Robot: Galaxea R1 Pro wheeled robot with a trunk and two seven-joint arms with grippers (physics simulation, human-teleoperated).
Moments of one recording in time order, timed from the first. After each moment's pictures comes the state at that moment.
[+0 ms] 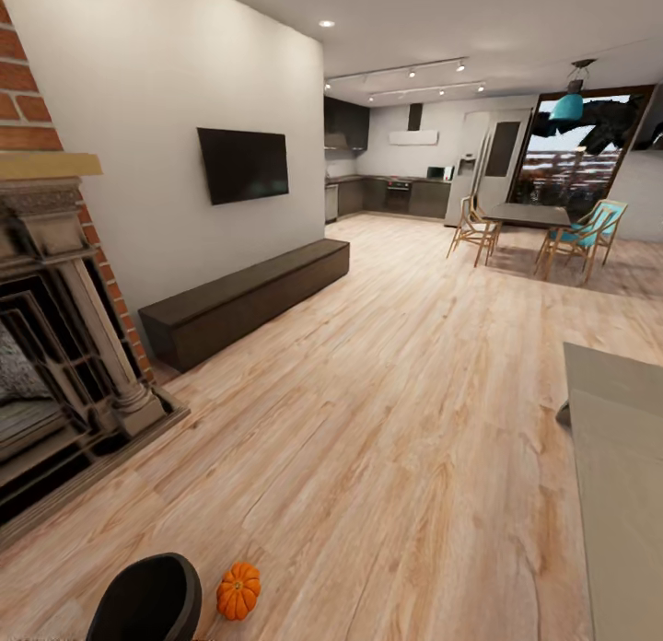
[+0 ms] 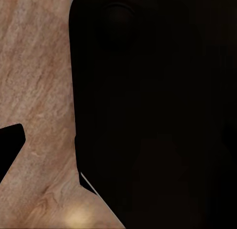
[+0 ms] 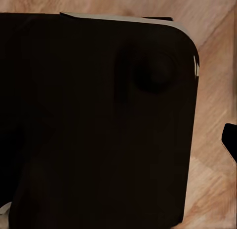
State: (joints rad) left arm 0.00 0.00 0.01 -0.05 0.00 -0.09 0.00; right arm -0.02 0.00 0.00 0.00 0.01 -0.23 0.08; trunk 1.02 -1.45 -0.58
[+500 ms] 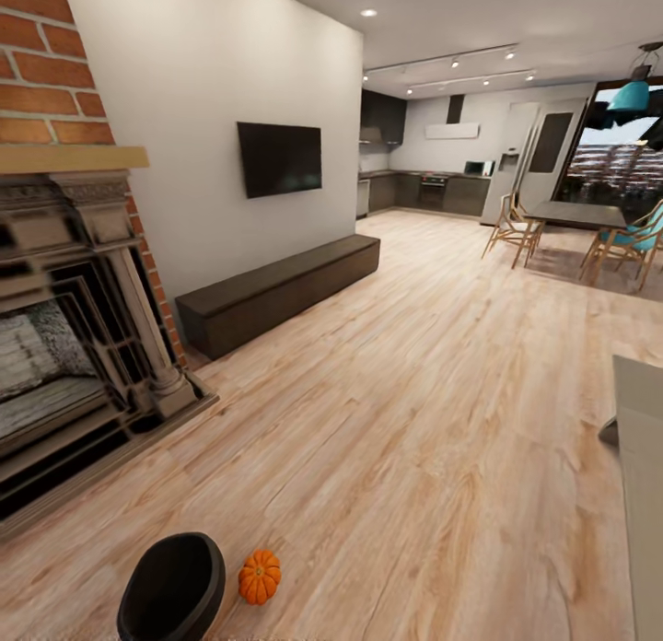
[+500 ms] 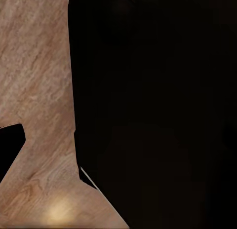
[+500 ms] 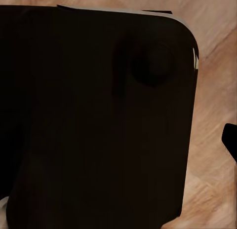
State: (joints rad) left arm 0.00 0.00 0.01 -0.05 0.00 -0.09 0.00; right arm -0.02 0.00 0.00 0.00 0.01 -0.23 0.07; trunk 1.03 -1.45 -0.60
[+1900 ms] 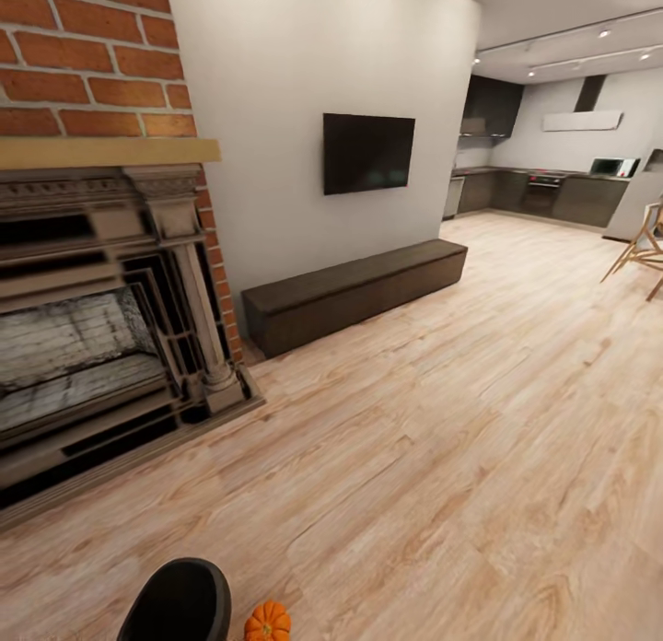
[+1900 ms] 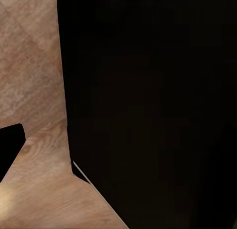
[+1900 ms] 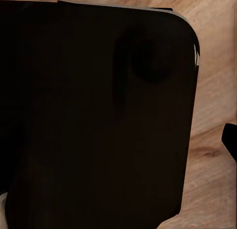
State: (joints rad) left arm 0.00 -0.01 0.01 -0.05 0.00 -0.09 0.00; right arm -0.02 0.00 0.01 0.00 0.02 -0.25 0.07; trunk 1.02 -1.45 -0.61
